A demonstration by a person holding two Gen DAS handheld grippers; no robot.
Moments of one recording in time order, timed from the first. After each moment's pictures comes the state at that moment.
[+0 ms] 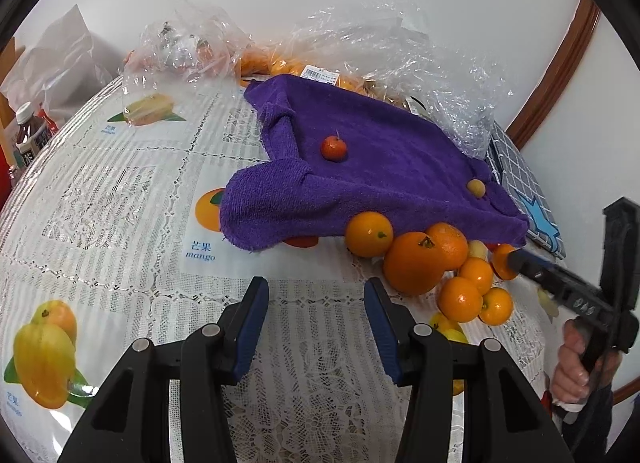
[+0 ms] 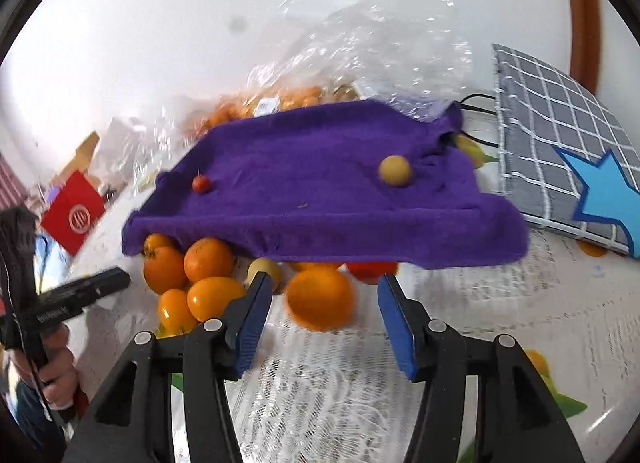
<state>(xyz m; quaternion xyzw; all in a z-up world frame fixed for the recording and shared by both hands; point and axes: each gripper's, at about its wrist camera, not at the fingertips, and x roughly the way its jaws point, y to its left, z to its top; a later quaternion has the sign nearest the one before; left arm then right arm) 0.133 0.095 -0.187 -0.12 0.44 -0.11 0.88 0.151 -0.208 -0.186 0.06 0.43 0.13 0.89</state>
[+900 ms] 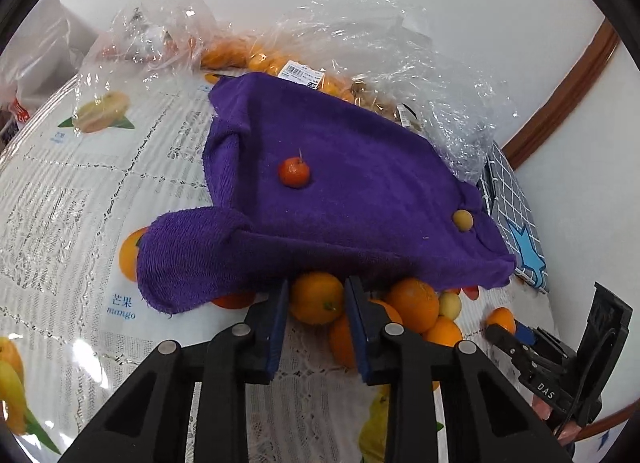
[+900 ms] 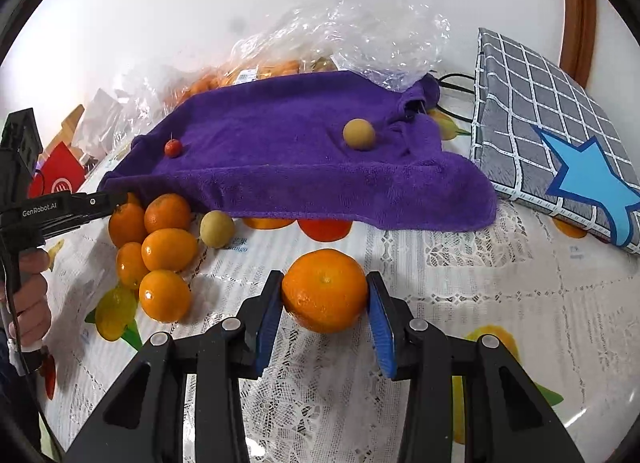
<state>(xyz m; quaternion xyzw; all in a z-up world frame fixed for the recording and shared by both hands) 0.179 0.064 -0.182 -0.17 0.46 -0.11 0.86 0.141 -0.229 -0.202 0.02 0.46 0.11 0.88</state>
